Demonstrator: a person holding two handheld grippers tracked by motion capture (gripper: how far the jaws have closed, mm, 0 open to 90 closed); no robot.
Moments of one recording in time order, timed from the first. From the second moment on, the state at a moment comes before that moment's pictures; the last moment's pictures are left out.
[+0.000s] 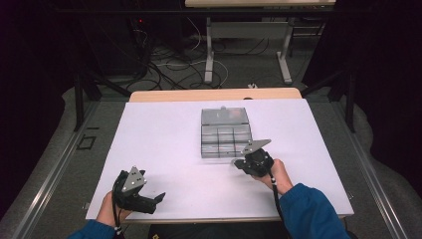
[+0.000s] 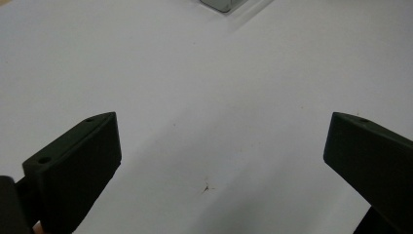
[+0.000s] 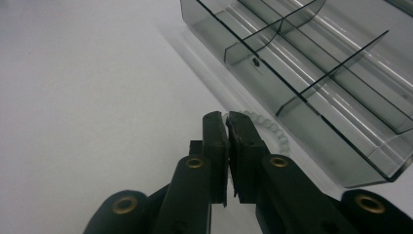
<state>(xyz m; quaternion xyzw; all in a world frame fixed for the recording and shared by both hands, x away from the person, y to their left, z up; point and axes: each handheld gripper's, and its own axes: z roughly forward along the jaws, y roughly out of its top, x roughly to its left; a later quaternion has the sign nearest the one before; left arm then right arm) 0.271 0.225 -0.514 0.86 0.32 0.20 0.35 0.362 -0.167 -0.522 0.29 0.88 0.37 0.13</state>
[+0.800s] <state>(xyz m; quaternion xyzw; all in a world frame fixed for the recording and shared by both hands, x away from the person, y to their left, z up) 0.271 0.225 -0.514 0.86 0.32 0.19 0.35 0.357 -0.179 -0.497 0.30 0.85 0.41 0.15</state>
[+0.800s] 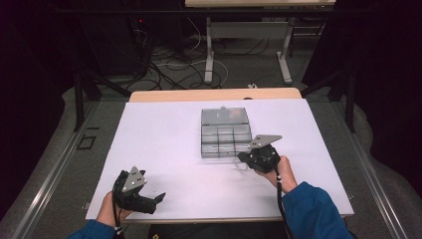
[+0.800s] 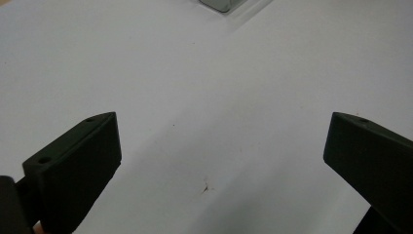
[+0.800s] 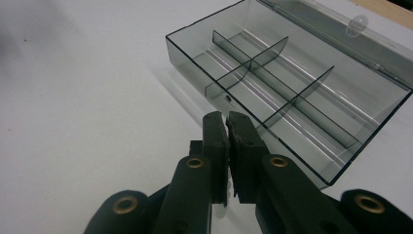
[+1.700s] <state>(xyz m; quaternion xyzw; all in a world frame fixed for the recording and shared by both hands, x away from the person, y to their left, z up) 0.271 0.225 -0.514 0.86 0.32 0.20 0.35 0.353 -0.180 -0.479 0.29 0.84 0.43 0.18</state>
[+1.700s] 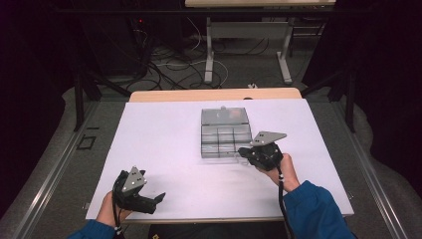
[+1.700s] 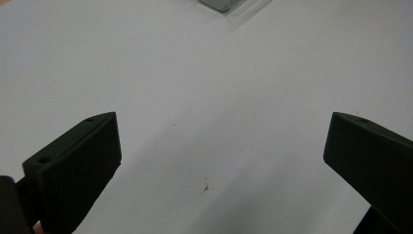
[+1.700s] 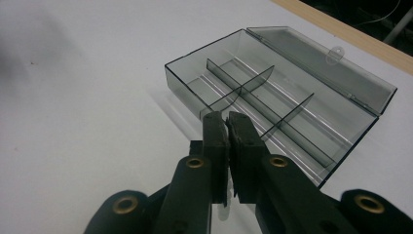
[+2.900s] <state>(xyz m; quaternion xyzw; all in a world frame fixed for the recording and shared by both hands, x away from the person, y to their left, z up) 0.271 0.225 -0.514 0.86 0.32 0.20 0.35 0.360 -0.168 -0.457 0.28 0.82 0.46 0.21</state>
